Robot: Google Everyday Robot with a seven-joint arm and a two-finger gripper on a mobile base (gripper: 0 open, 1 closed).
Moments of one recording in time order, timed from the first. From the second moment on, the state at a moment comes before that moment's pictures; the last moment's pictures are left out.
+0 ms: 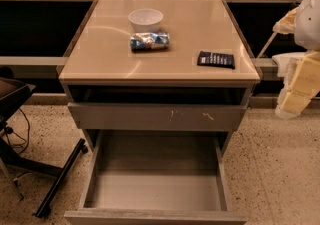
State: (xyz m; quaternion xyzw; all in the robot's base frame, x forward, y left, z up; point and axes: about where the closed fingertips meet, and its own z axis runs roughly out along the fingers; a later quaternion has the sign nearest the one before) arm 0.438 -0.217 0.976 -0.60 0.78 -0.03 0.16
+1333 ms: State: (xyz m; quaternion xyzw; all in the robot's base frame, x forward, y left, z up) arm 0.378 -0.177 0.915 -0.62 0.75 0.01 0.25
